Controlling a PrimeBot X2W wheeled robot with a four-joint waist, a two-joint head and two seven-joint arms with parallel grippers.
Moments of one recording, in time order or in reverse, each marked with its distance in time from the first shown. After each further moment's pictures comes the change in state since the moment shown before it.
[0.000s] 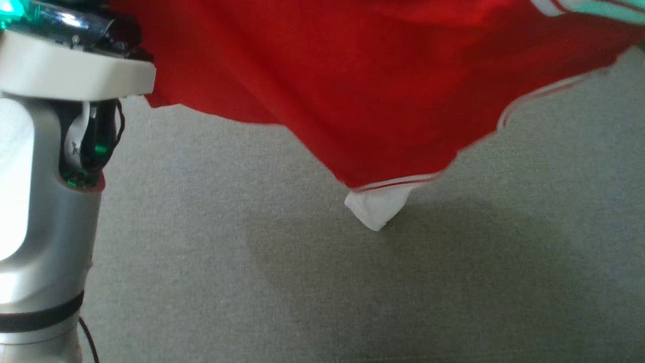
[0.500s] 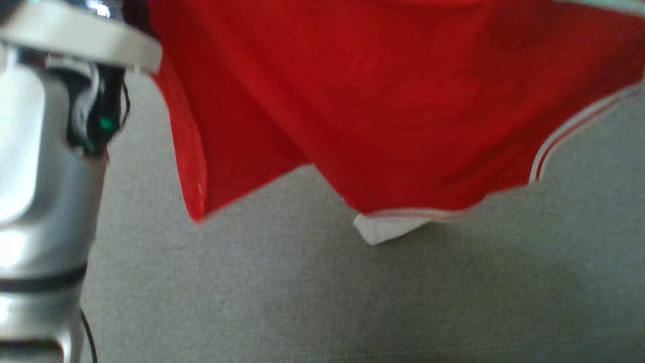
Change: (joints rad) left arm -0.093 -0.013 -0.033 0.174 -0.019 -0.018 0.042; right arm -0.181 -0.004 0.053 0.205 0.079 0.000 0.046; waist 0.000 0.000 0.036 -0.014
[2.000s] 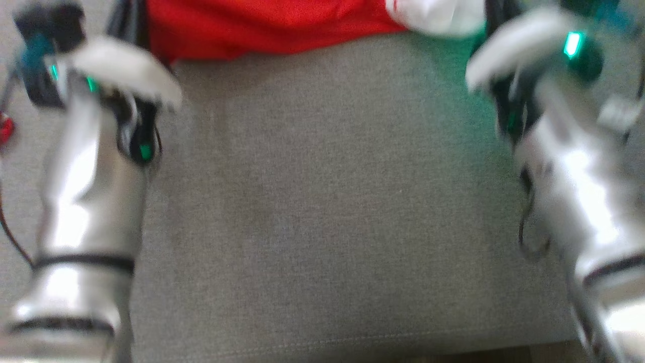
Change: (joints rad) left arm -0.117 -0.169 0.129 0.723 0.053 -0.107 -0.149; right arm -0.260 0.260 0.268 1.154 0.199 0.000 -0.527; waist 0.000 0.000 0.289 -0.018
